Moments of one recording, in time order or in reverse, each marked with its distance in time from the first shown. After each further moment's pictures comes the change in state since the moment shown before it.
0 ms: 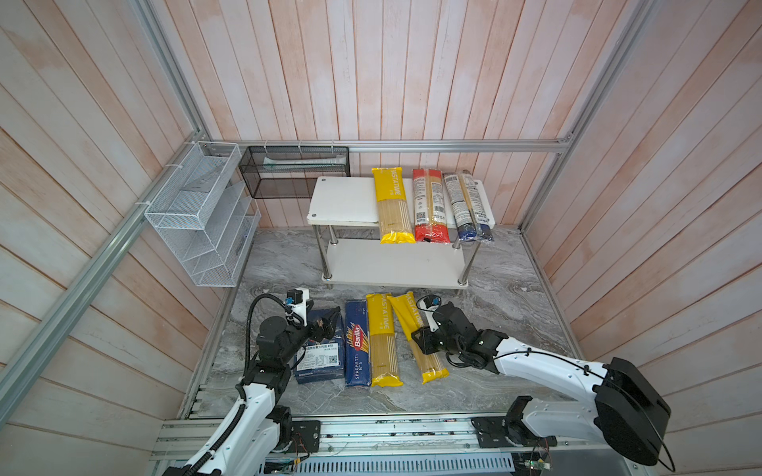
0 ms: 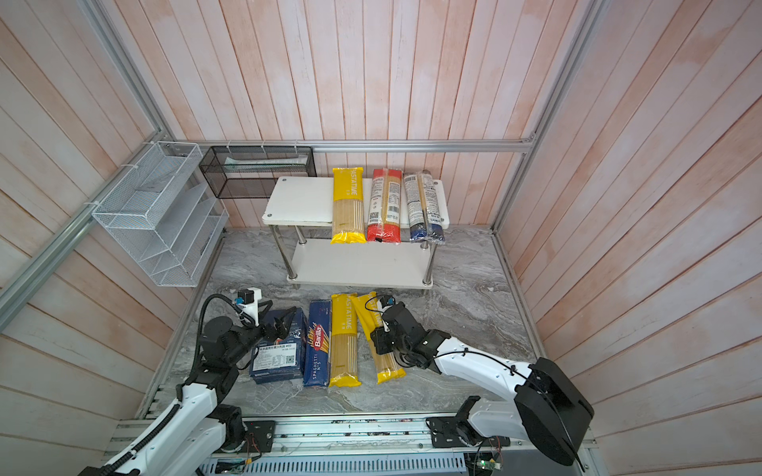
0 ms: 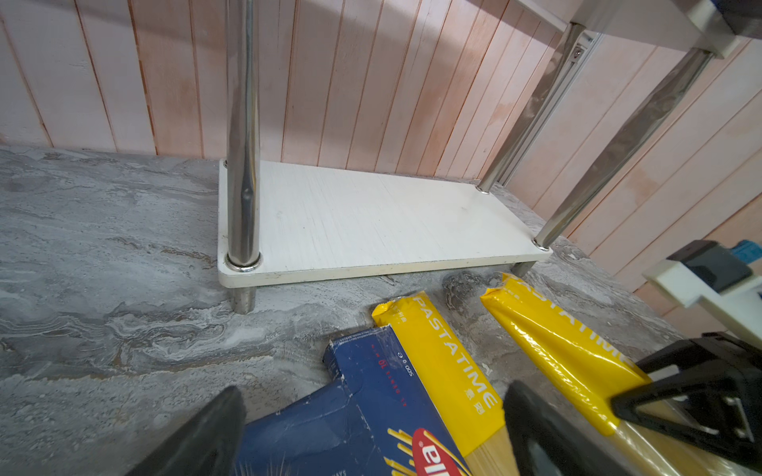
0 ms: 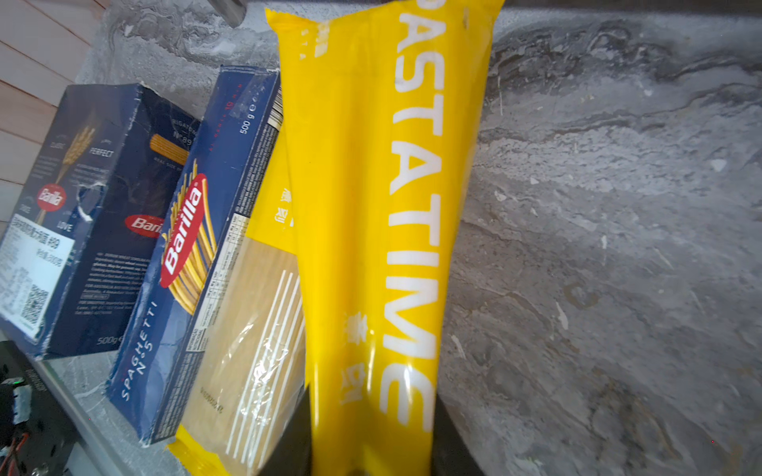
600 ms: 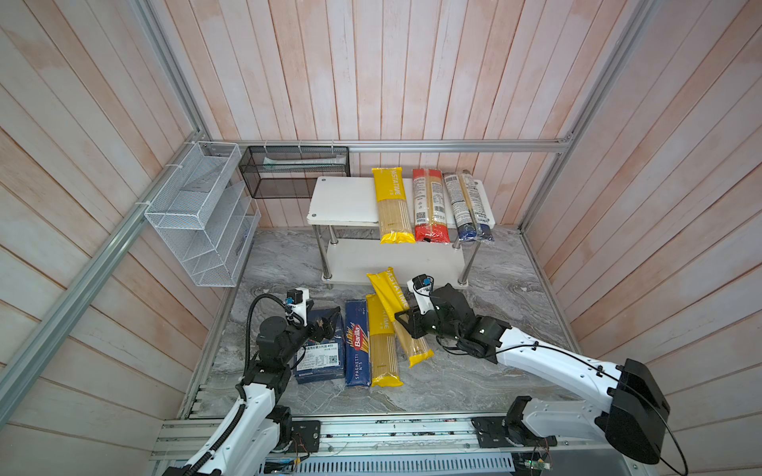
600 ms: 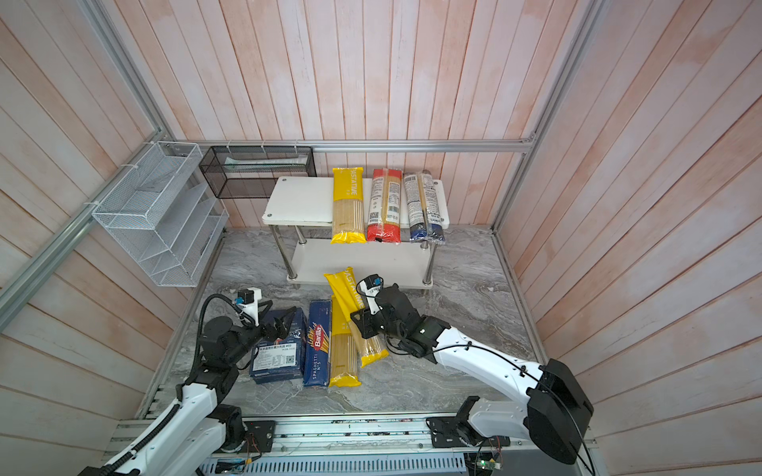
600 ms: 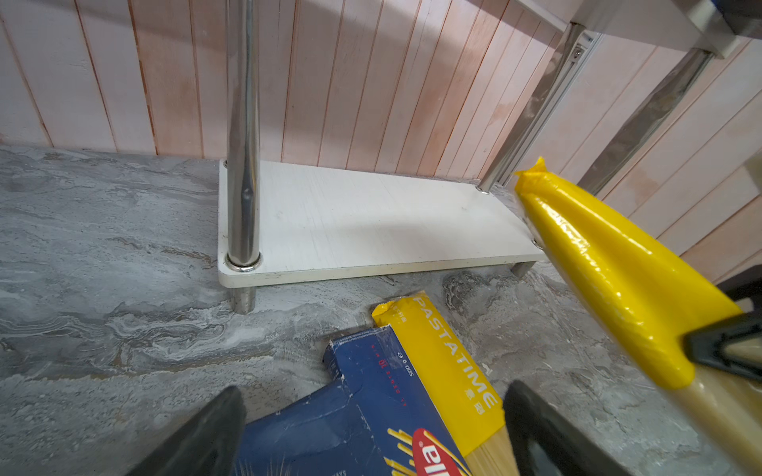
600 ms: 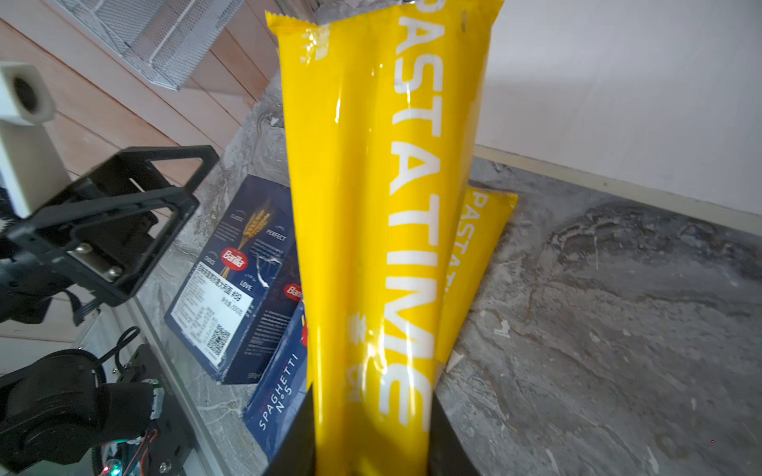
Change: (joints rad) left arm 0.000 0.000 0.000 0.000 0.000 0.000; right arm 0.050 0.000 0.209 0.019 -0.058 -0.047
